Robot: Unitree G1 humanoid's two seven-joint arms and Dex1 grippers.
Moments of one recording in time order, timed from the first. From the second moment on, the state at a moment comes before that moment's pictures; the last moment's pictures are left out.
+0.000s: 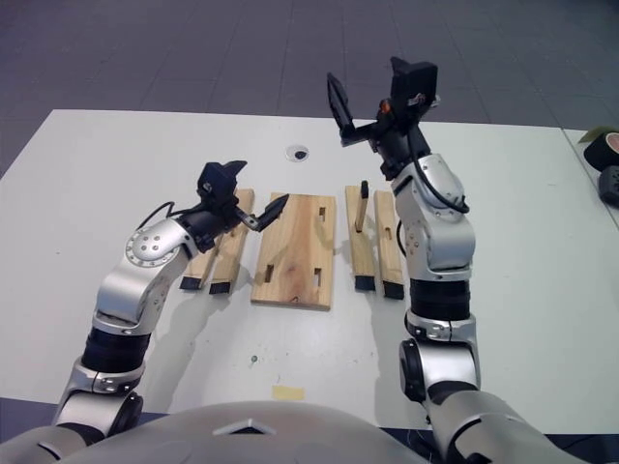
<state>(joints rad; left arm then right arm) -0.23 0.28 -0.17 -0.29 -0.19 0.47 -0.42 -0.49 -0.20 -0.08 -0.06 0.31 0.33 0.27</state>
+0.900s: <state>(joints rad) -0.25 0.18 -0.08 -0.32 -0.24 0.43 -0.35 -0.28 -0.13 -0.13 -0.41 0.57 0.45 0.28</state>
